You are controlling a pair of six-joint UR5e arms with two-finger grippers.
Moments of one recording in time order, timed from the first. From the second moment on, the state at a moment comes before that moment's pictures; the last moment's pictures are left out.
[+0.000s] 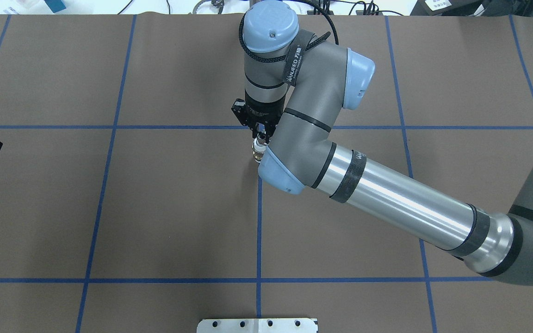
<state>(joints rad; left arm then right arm) -1.15 -1.59 -2.04 -1.46 -2.30 -0.43 0.65 -0.60 1.39 -1.68 2.08 1.49</state>
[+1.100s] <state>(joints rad) -1.15 -1.59 -2.04 -1.46 -2.31 -0.43 0.64 -0.60 1.39 -1.68 2.05 1.49</state>
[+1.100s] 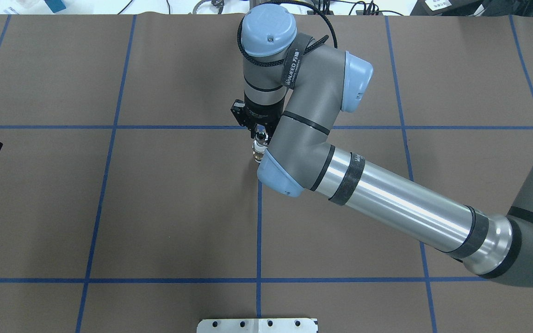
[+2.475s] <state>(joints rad) -1.20 -1.59 -2.03 -1.46 -2.30 -0.42 0.73 -1.05 1.88 -1.68 2.06 1.34</state>
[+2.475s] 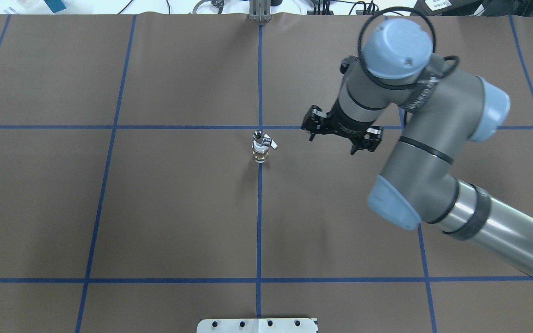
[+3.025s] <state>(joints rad) -1.34 -1.54 -2.01 -1.46 -2.34 -0.22 0.97 -1.39 2.00 -1.68 2.12 0.89</state>
